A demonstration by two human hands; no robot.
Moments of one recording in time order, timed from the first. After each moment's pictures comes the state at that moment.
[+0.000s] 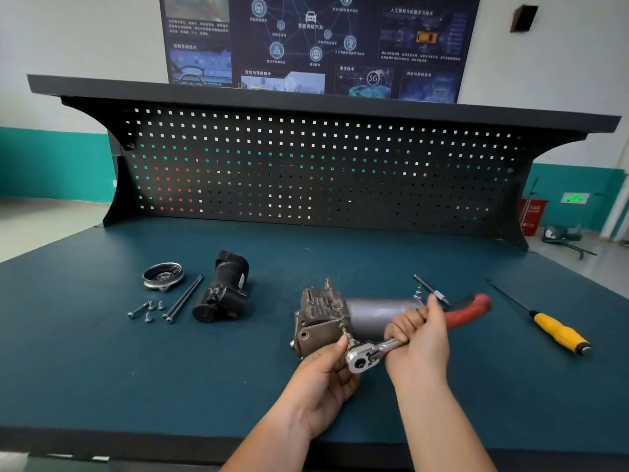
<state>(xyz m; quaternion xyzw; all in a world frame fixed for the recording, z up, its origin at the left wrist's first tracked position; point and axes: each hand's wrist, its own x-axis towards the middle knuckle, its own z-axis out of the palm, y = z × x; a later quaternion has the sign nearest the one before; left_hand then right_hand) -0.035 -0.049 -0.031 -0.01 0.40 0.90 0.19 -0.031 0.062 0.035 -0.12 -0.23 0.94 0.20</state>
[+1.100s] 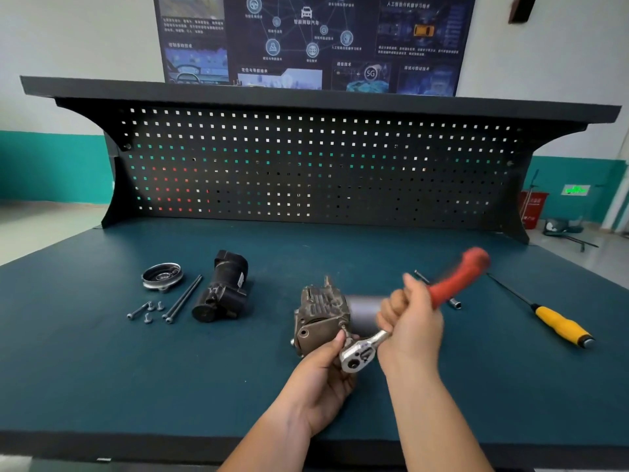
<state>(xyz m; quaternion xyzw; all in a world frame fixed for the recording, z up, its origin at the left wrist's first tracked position) -0.035 -0.049 -0.028 -0.03 0.38 0.90 0.20 -0.030 0.045 0.047 -0.06 -0.34 0.90 0.26</state>
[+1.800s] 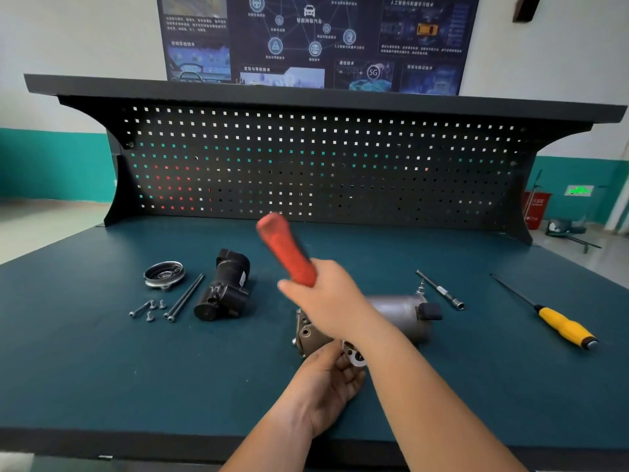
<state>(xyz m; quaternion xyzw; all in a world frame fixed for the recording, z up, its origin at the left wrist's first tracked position) -0.030 -0.049 -0.024 -0.01 0.41 0.89 0.21 -0.045 -0.004 0.075 0.21 -0.84 0.49 0.12</state>
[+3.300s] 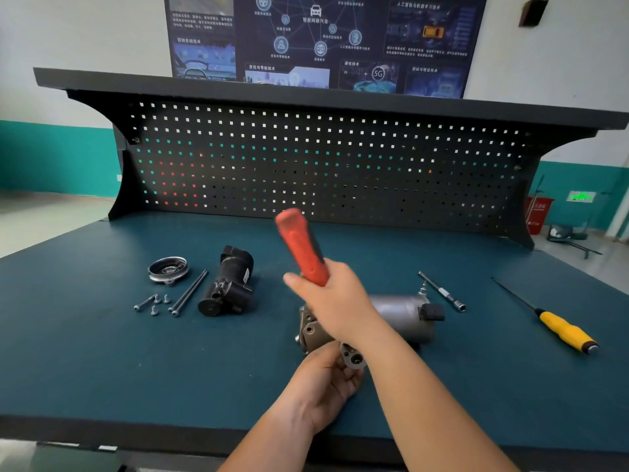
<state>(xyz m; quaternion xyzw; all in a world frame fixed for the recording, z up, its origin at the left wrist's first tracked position) -0.029 -0.053 -0.028 -0.01 0.40 0.90 0.20 -0.038 -0.006 0.070 0.18 -0.80 0.56 0.12</state>
